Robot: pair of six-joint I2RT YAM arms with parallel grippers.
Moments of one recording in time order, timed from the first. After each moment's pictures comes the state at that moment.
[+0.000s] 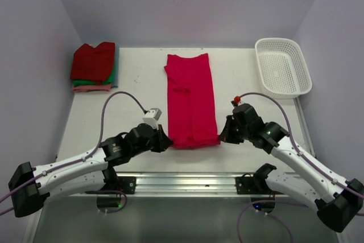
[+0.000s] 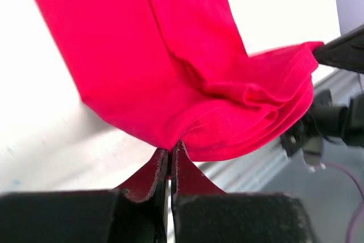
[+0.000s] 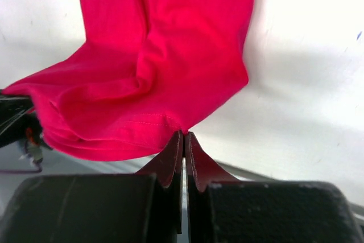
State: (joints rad) left arm -1.02 0.83 0.47 -0.26 -0.12 -0.89; right arm 0.65 0.83 0.70 -0.78 -0.06 0.77
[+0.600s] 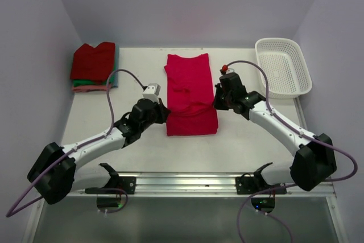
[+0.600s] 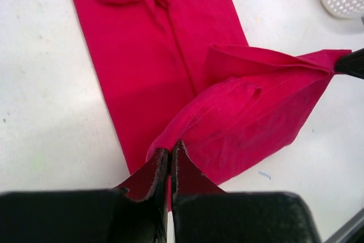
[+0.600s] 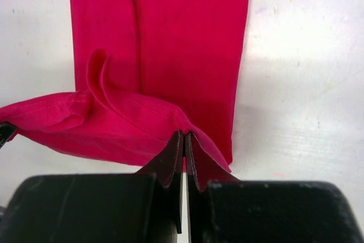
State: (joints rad) left arm -0.71 1.16 0.57 0.12 -0.15 -0.56; right arm 0.55 1.31 1.01 -0.51 0.12 0.54
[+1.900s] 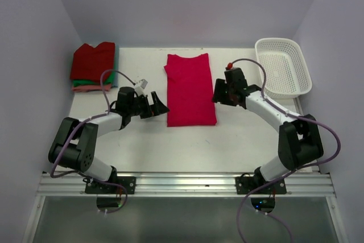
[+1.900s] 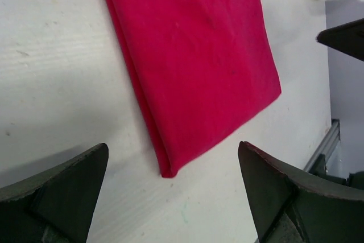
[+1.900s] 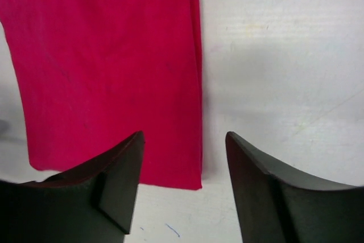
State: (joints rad) left arm -0.25 1.53 0.63 0.28 0.51 -0.57; right arm 0.37 1.55 1.10 -0.40 0.07 0.49
